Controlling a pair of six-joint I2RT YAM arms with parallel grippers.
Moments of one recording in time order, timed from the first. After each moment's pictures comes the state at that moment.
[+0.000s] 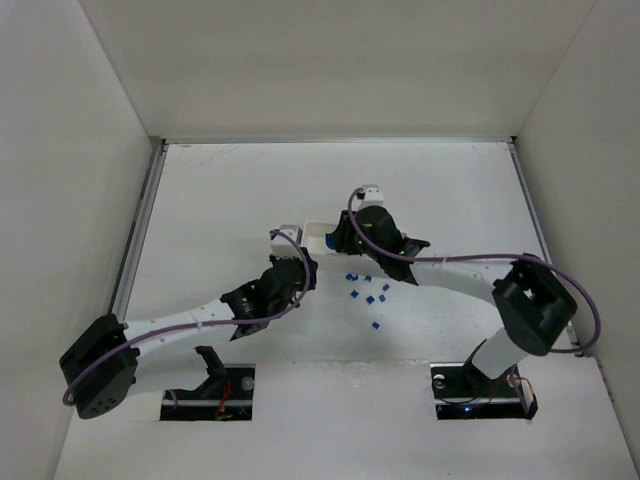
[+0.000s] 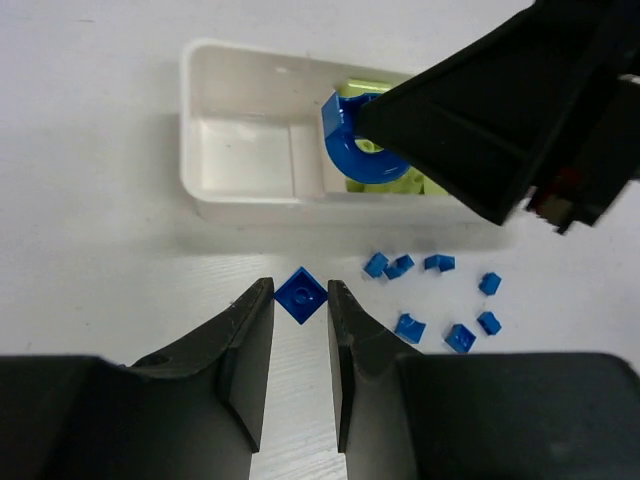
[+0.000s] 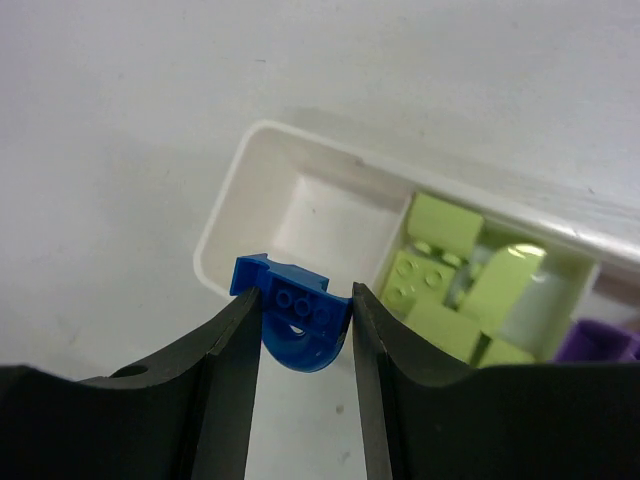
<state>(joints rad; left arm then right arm) -0.98 1.11 0.49 0.18 -0.54 -0.59 0.78 1.55 0.89 0.17 0.22 0.57</state>
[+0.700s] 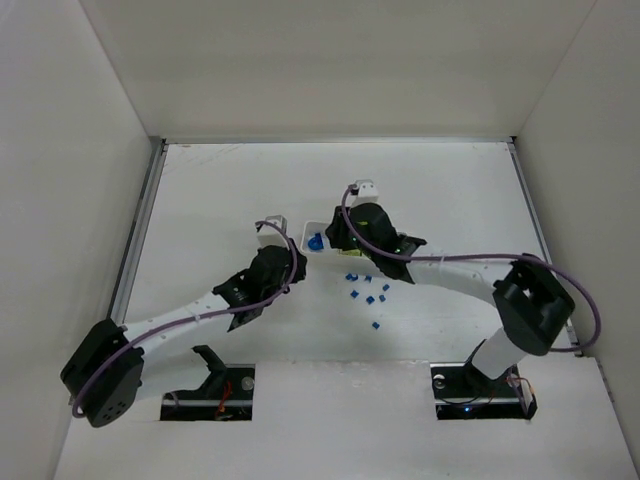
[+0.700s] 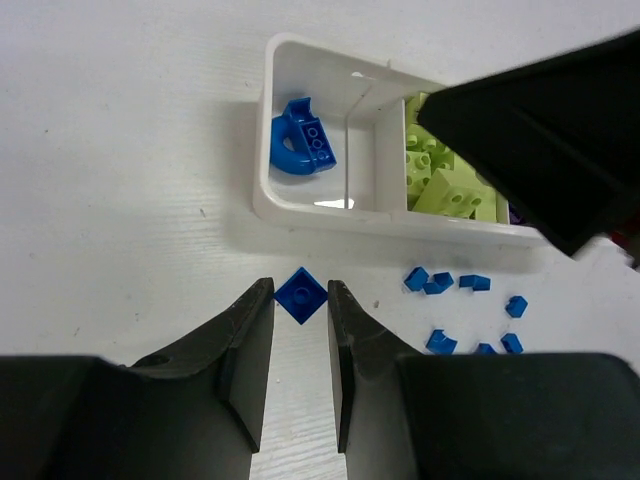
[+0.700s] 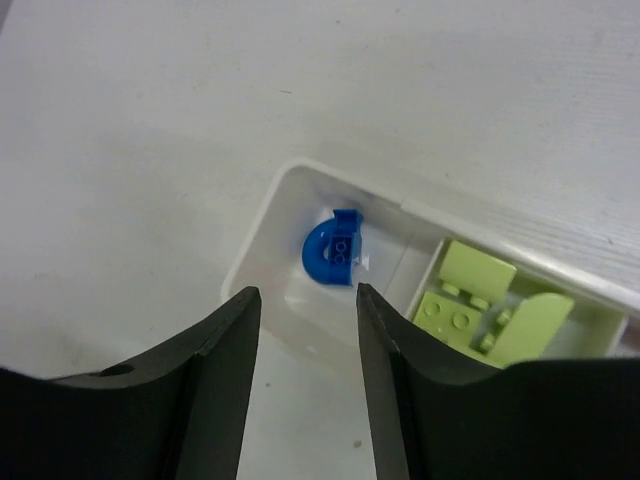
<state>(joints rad) -0.80 1.06 0.46 0.11 -0.40 -0.65 0.81 1.65 1.02 0.16 0.26 0.51</state>
